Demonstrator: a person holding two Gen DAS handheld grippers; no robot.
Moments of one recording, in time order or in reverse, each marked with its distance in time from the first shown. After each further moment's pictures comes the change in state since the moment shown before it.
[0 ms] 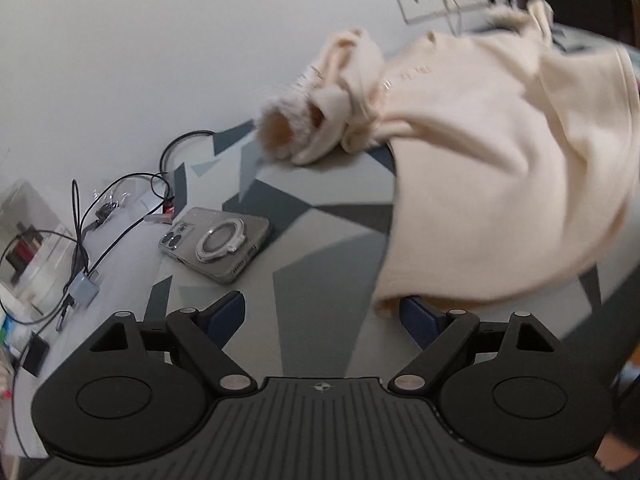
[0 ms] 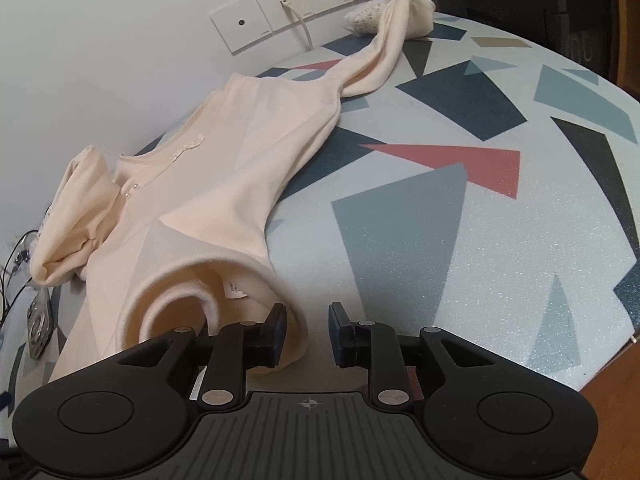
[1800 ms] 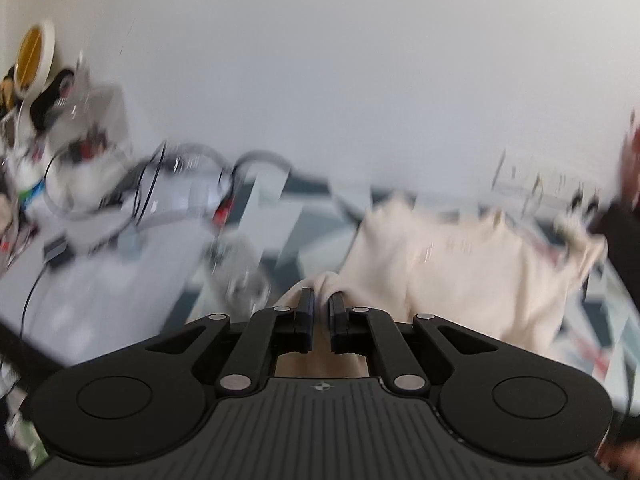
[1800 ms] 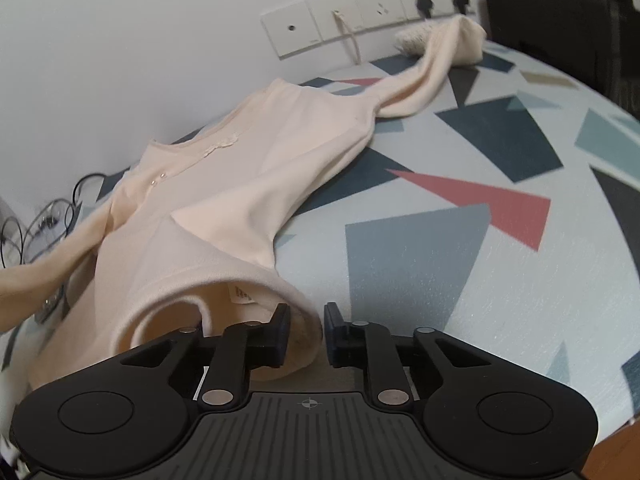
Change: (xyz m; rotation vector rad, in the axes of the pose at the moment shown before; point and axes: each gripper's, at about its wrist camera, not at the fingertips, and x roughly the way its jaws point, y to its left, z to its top) left arm -0.105 0.069 0.131 -0.620 -0.045 0.017; right arm 0.008 -0.019 0.008 -0.118 -0.023 0.102
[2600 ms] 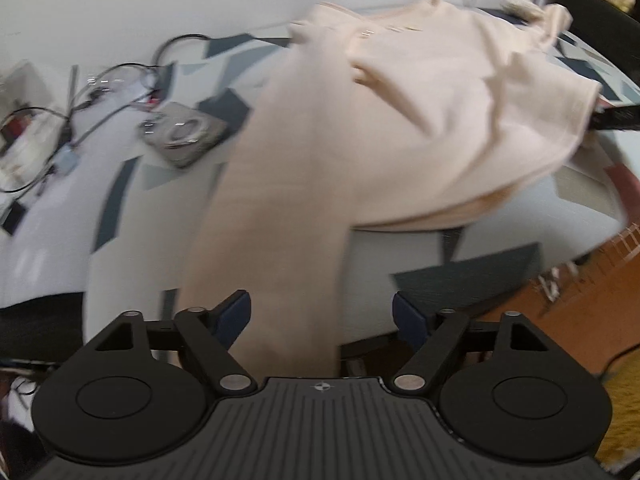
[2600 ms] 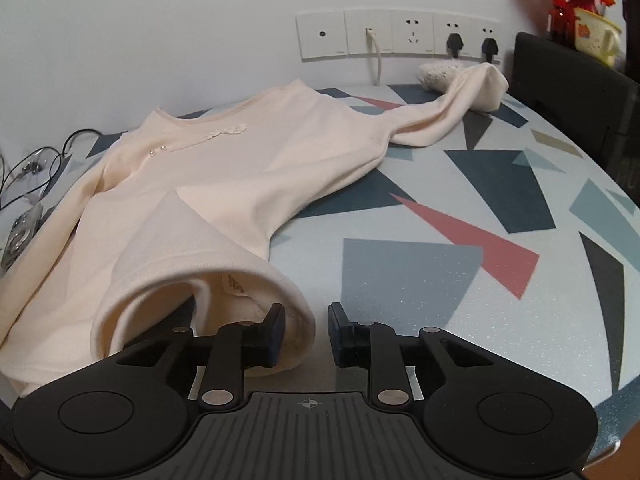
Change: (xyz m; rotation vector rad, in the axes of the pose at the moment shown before) left arm 0.039 -0.017 -0.173 0.377 0.342 0.023; right arm 0.001 0.023 -0.003 -0.257 -0.027 -0.112
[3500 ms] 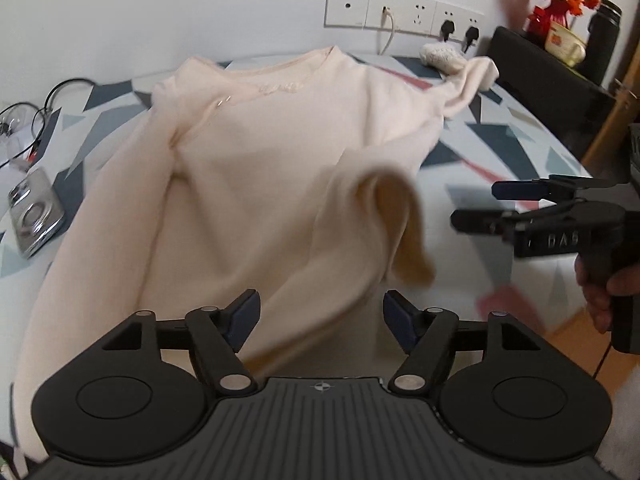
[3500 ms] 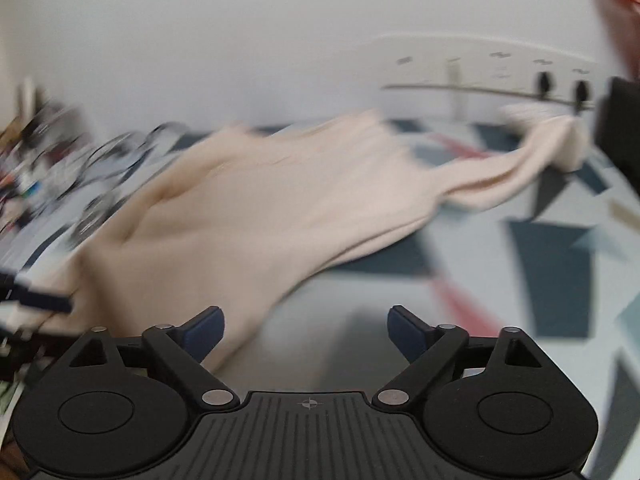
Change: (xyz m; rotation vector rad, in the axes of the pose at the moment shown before) left arm 0.010 -0.111 0.084 -0.032 -0.061 -0.268; right arm 0.001 -0.027 0.036 -0.202 0.008 0.304
